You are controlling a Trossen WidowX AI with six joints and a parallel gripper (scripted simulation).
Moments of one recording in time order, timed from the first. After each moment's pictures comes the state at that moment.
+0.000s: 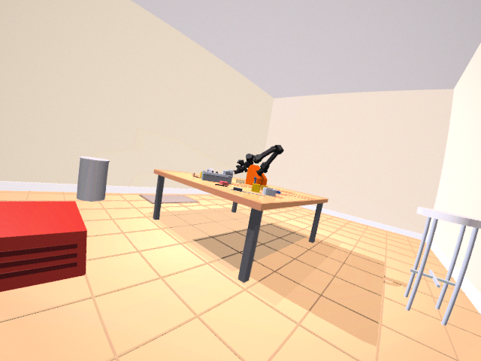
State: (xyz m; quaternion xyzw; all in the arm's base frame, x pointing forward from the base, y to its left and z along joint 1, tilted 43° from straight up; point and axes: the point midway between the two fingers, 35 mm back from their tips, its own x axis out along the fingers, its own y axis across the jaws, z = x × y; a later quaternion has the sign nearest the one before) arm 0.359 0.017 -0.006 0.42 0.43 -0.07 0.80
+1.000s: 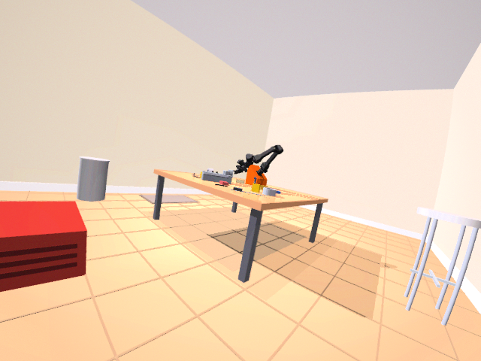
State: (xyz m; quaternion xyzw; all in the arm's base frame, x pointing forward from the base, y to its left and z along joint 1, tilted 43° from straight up) arm 0.357 0.015 -0.008 0.42 0.43 -0.07 0.80
